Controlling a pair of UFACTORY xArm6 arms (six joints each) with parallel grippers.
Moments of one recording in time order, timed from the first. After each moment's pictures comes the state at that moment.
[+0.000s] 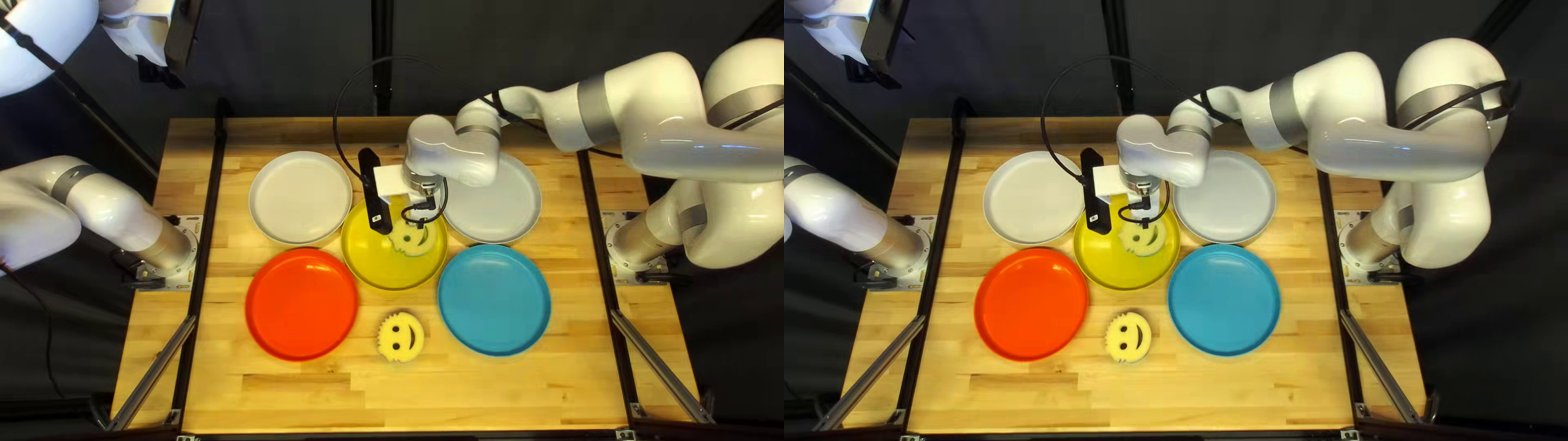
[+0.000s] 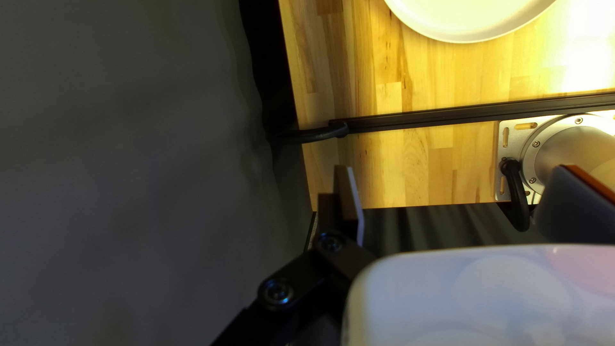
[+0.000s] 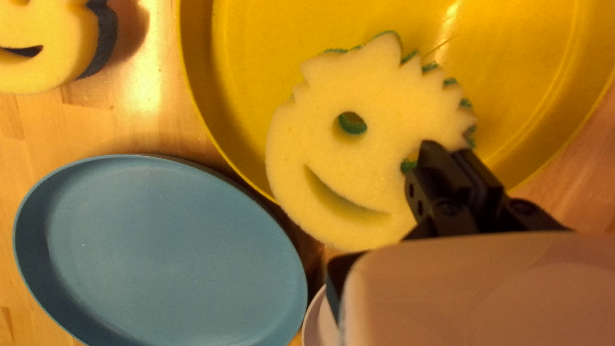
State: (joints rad) left arm 1.04 -0.86 -0.82 -0.03 1.50 1.22; right arm -0.08 0.31 -1.11 0.09 0.77 -0.33
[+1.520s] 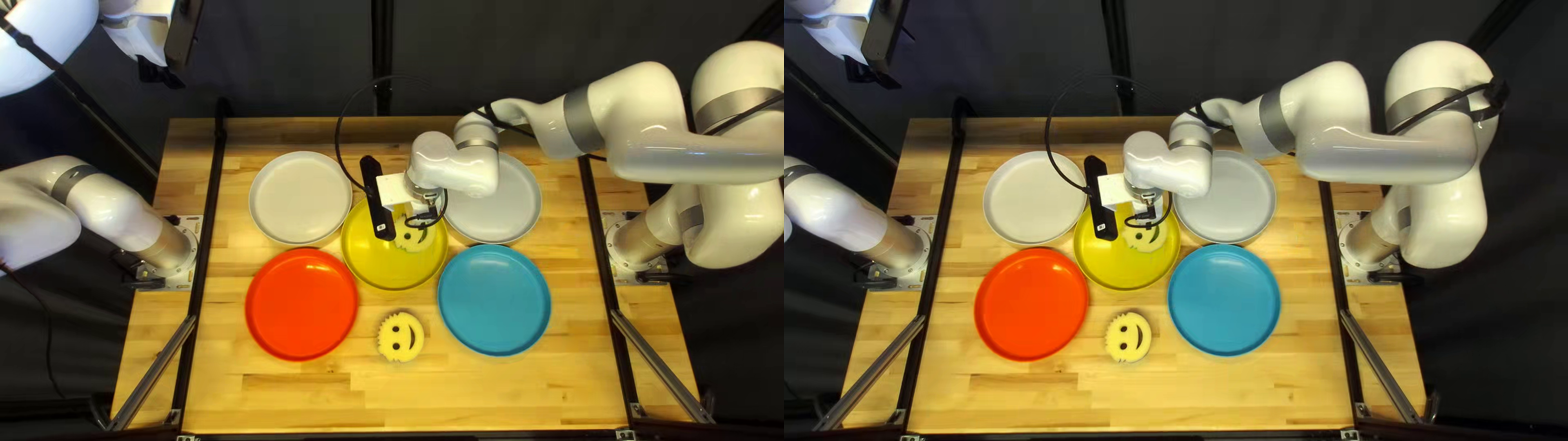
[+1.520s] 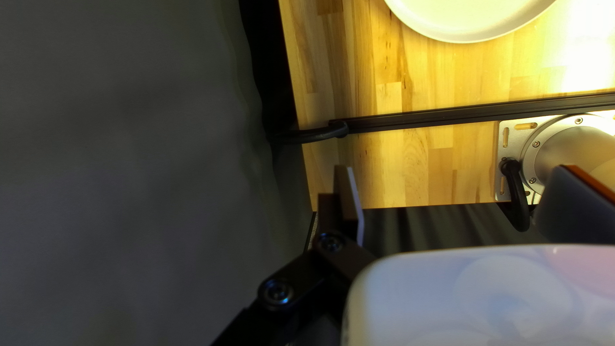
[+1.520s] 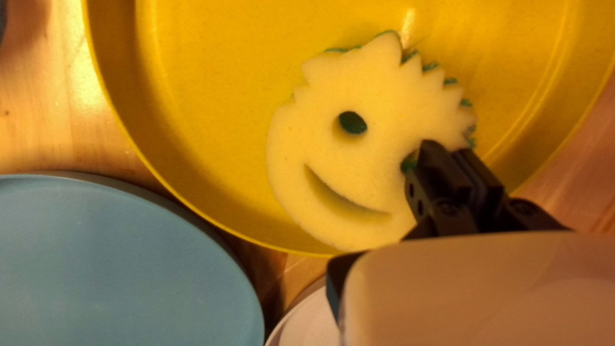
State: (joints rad) left arm 1.04 -0.86 -0.82 -0.03 1.50 1.22; right arm -0.16 0.32 -1.04 -0.06 0.65 -0.35
